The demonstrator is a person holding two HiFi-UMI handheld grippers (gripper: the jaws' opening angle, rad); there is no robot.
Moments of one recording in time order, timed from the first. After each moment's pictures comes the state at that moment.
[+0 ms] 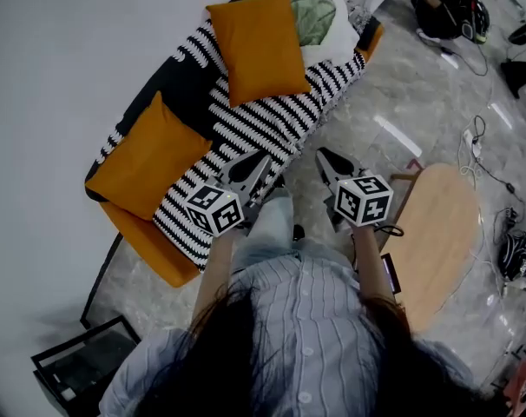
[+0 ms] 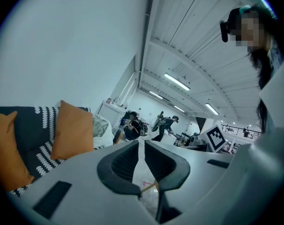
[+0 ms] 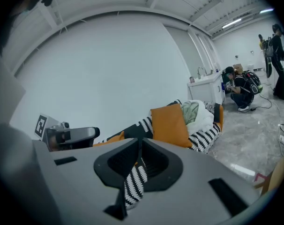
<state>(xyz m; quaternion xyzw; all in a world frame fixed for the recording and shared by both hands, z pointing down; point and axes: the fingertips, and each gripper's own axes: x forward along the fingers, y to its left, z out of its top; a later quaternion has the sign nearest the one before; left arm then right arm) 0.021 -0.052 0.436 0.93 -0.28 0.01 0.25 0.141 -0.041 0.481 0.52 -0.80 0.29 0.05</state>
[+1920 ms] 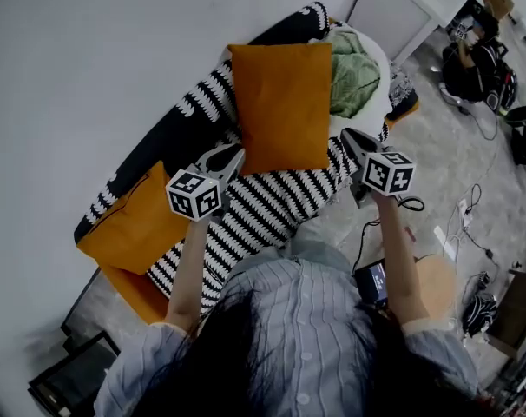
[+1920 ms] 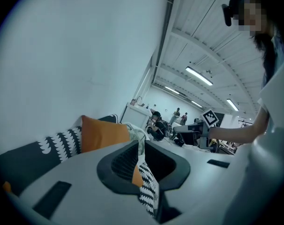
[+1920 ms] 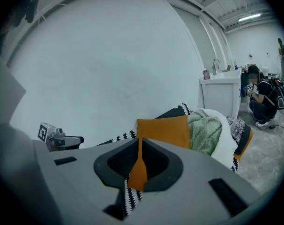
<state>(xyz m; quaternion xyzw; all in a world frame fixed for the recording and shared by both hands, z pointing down) -0.070 -0.466 0.487 0.90 -0.35 0.07 0.25 0.178 -0.492 0.492 0.49 -0.81 0.29 0.10</state>
